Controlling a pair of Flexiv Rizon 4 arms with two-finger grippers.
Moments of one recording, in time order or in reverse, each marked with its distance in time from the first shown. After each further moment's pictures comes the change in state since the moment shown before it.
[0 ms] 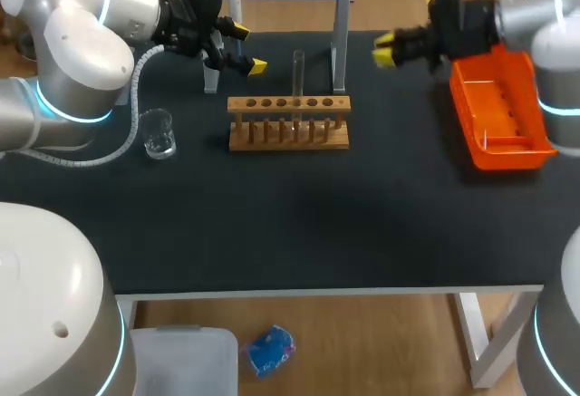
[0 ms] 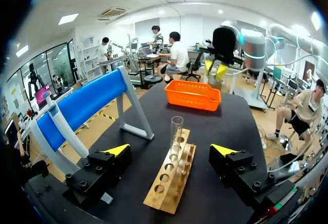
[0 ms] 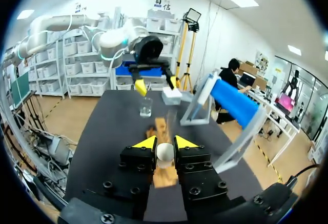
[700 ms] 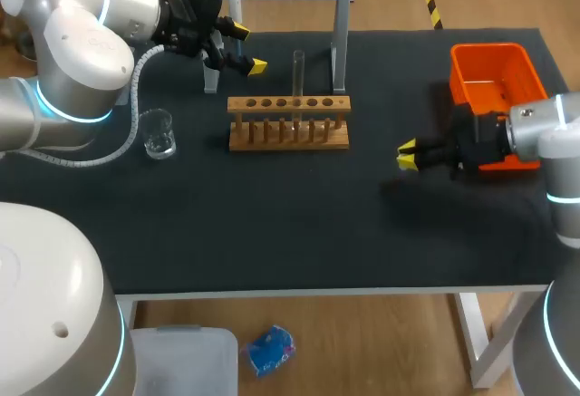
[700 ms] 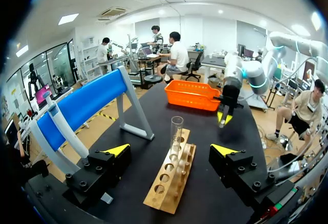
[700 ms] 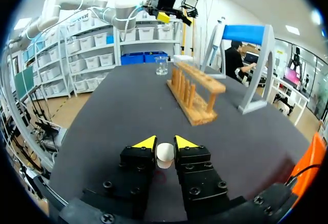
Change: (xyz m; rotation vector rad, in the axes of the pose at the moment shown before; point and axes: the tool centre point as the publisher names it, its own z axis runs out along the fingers) left arm 0.000 0.000 0.000 0.000 0.000 0.000; right arm 0.083 -0.200 0.005 0.039 0.048 0.100
